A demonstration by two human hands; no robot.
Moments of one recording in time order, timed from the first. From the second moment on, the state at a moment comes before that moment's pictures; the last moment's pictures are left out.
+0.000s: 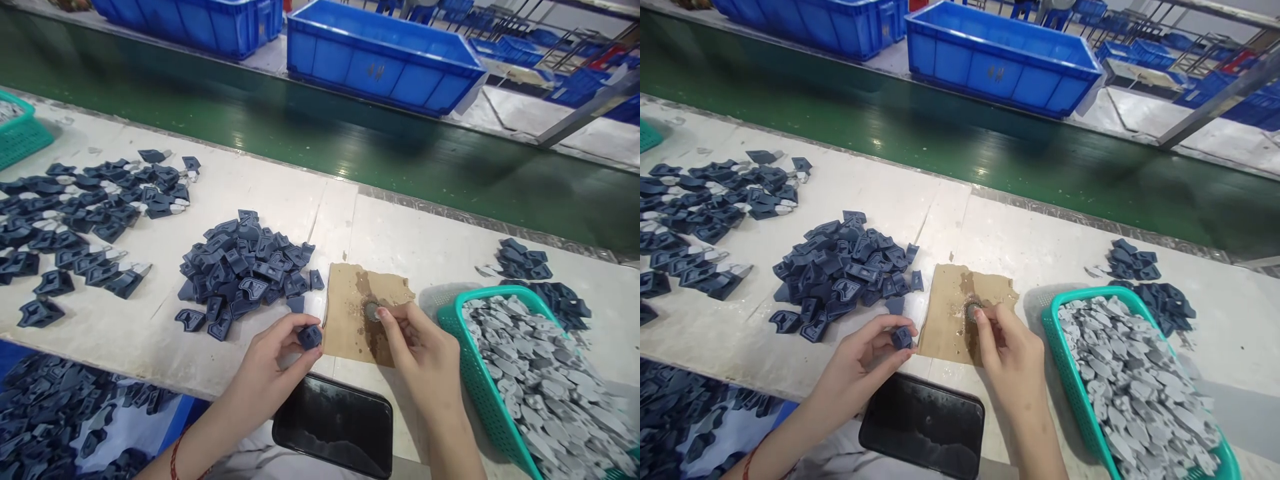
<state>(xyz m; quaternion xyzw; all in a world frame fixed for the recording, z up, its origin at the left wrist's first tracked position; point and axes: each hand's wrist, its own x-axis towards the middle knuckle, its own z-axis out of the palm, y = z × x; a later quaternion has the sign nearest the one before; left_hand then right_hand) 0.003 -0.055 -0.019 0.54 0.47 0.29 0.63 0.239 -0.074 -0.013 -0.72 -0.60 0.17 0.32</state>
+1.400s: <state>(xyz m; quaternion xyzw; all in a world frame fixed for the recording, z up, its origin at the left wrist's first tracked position) 0.002 -0.053 -0.014 0.66 0.43 0.23 0.57 0.220 -0.075 -0.002 -0.61 -0.37 0.45 0.53</state>
